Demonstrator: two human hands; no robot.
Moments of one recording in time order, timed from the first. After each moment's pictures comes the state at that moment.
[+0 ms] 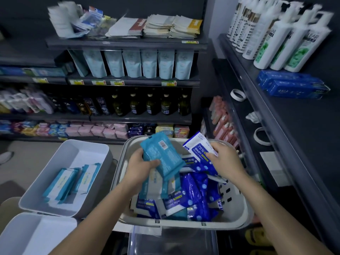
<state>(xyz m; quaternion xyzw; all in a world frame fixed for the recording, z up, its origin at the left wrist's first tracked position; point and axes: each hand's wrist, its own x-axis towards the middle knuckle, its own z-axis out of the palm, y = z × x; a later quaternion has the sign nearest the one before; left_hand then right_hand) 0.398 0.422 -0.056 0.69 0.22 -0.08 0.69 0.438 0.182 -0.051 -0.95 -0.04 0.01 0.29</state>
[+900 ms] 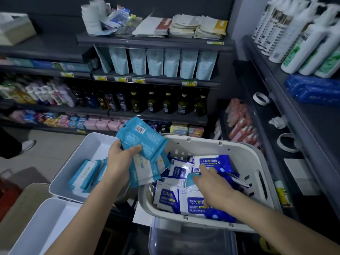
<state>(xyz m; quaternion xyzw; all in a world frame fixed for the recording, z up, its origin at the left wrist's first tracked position) 0.380 0.526 -0.039 0.58 0.30 0.06 0.75 0.387 0.282 -0.060 -0.93 -0.25 0.26 -0.10</state>
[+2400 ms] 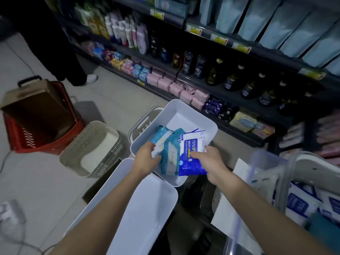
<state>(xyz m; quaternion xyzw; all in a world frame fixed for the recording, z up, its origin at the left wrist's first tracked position) 0.317 0.786 -0.219 0.83 0.36 -0.07 0.43 0.416 0.619 -0.165 -0.76 0.13 0.36 0.52</state>
